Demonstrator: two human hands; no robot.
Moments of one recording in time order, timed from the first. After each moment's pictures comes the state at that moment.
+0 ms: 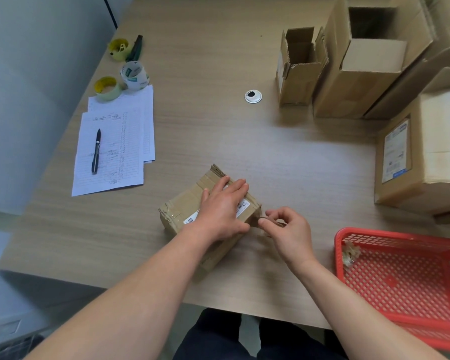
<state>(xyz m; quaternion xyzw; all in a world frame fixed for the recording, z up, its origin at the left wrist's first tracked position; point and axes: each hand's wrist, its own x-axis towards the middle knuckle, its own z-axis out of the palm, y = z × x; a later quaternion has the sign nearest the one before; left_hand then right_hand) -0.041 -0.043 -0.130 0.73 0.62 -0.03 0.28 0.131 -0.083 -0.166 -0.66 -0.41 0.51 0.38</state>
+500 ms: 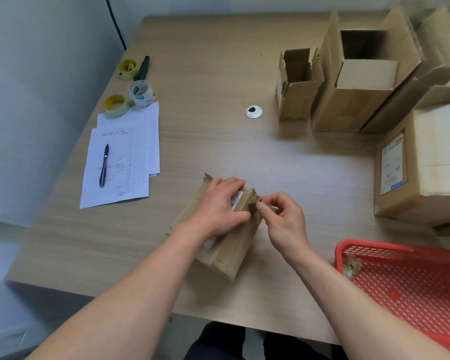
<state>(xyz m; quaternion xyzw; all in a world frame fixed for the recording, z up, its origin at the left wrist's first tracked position) -0.051 -0.026 -0.104 0.68 0.64 0.13 0.32 0.115 -0.049 -0.131 -0.61 -0.44 0.51 0.42</state>
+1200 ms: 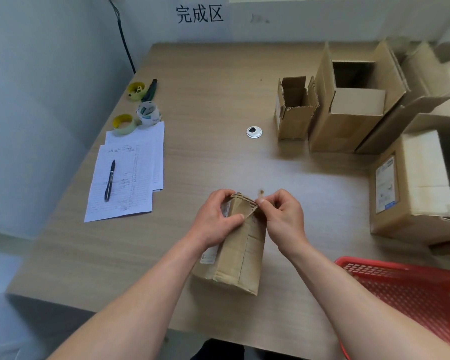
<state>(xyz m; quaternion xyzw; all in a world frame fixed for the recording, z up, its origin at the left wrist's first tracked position) -0.053 -0.030 -0.087 0.54 0.65 0.28 0.44 0.109 -0.011 -0.106 -0.63 -0.44 0.47 0.44</state>
